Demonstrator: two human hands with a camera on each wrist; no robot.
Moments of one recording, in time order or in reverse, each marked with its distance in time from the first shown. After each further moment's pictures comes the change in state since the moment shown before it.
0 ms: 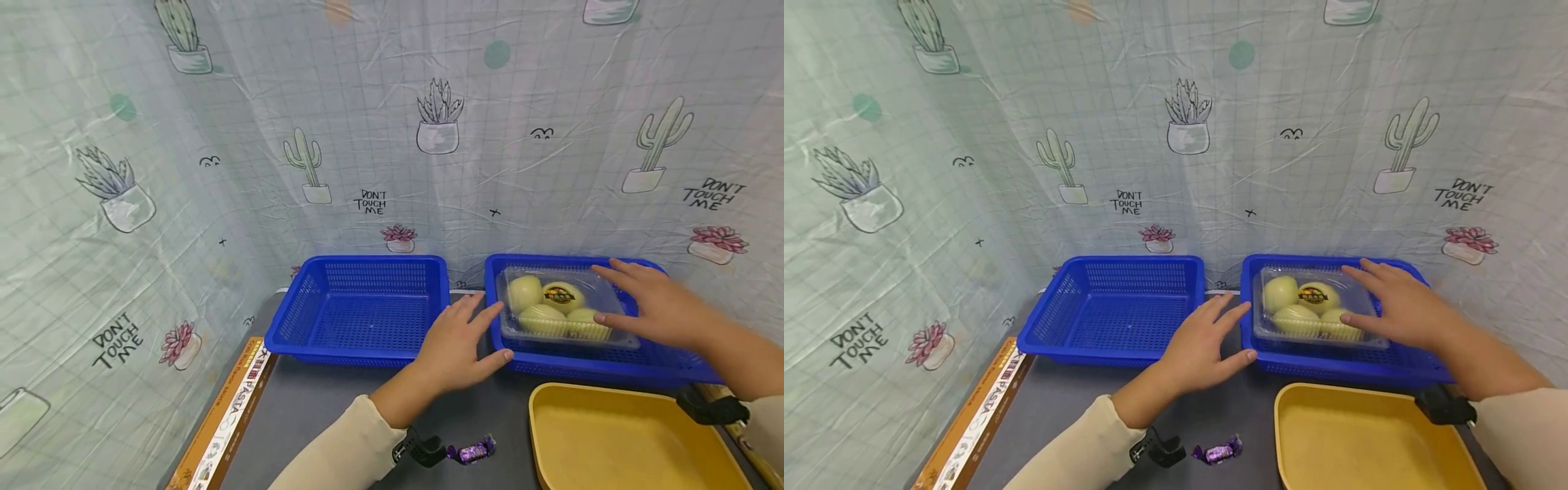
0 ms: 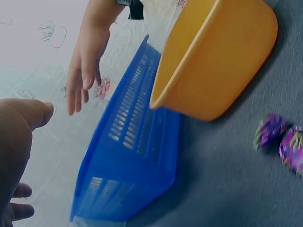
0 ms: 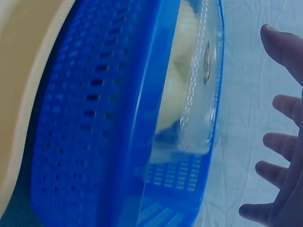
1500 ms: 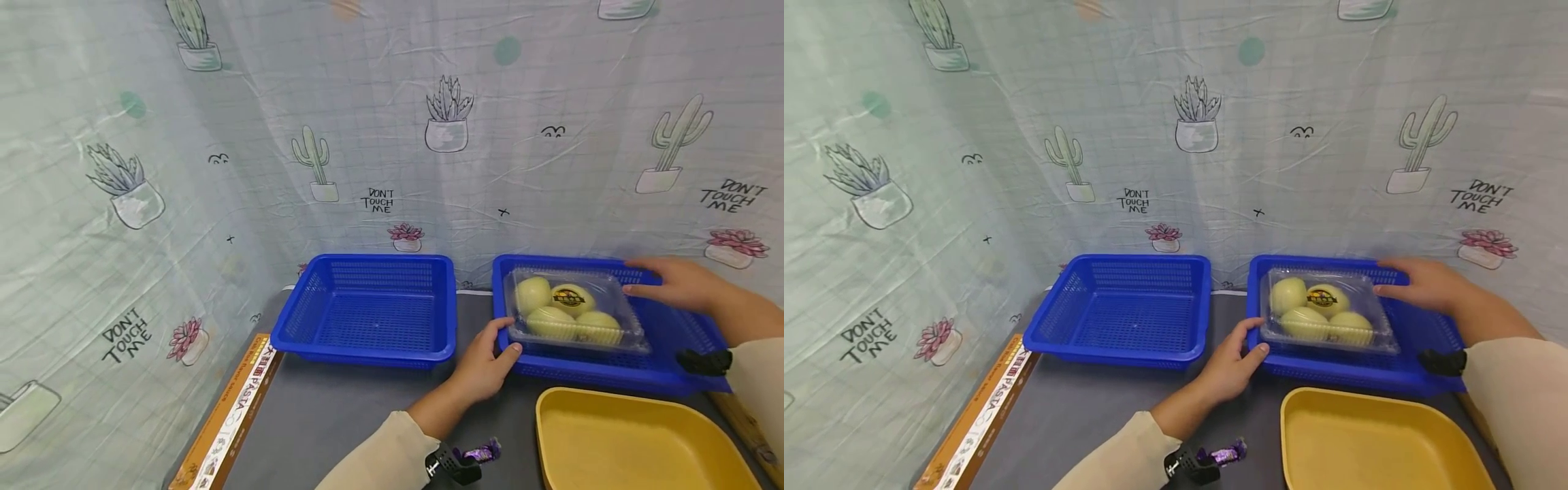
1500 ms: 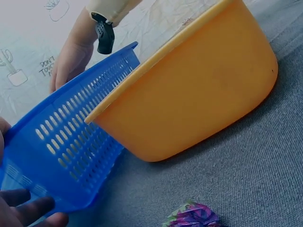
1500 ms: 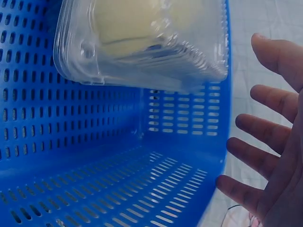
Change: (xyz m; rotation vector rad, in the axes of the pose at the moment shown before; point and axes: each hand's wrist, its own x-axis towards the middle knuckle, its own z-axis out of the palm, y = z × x) left_hand 0.011 0.018 0.071 -0.769 0.081 -0.381; right_hand 0.036 0.074 -0.002 0.060 -0.116 0.097
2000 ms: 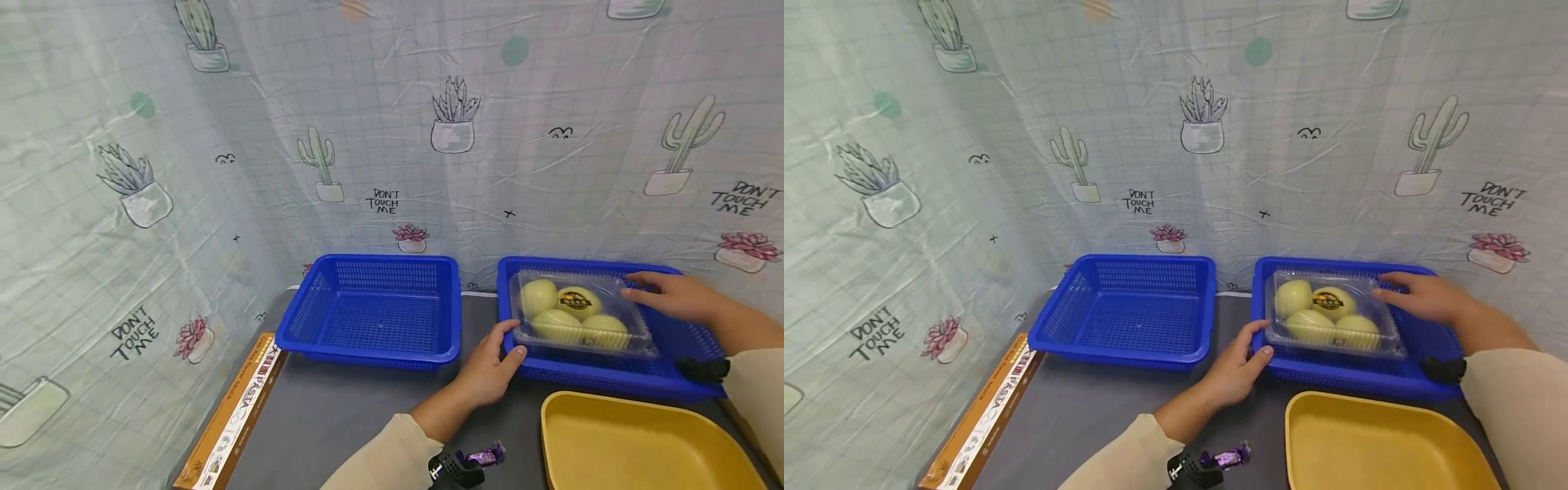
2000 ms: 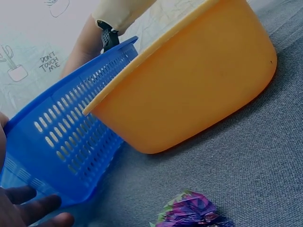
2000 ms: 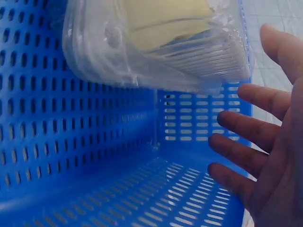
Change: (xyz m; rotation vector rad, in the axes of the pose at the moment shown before) left_hand -0.001 -0.002 0.001 0.016 -0.028 0.030; right_hand 0.007 0.011 0.027 0.067 -0.083 0.077
